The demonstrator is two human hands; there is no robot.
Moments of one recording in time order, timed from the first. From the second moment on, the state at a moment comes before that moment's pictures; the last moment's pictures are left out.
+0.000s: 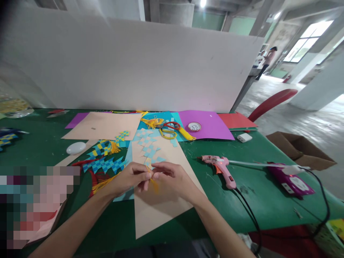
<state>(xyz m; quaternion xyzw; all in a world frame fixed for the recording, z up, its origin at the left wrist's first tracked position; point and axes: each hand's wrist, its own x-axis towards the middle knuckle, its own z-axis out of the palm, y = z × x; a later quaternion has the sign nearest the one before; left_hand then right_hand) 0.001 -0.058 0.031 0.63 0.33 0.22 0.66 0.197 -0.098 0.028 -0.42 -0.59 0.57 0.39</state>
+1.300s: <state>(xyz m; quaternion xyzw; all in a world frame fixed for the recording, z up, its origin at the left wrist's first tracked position) -0.008 -0.036 -0.004 0.92 0.30 0.20 0.15 0.189 -0.147 0.006 -0.61 -0.72 0.21 0.25</state>
